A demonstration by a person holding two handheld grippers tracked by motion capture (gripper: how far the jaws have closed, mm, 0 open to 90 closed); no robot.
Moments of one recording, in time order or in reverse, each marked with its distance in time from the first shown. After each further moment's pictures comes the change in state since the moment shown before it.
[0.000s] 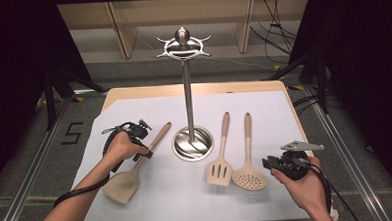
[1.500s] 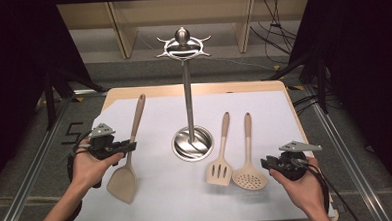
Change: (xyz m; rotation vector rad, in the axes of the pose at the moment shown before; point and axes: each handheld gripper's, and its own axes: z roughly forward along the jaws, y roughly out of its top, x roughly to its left) left arm -0.019 -0.087 -0.089 -0.670 -0.022 -0.104; right arm 0.002 0.000 0.003 -0.012 0.000 -0.010
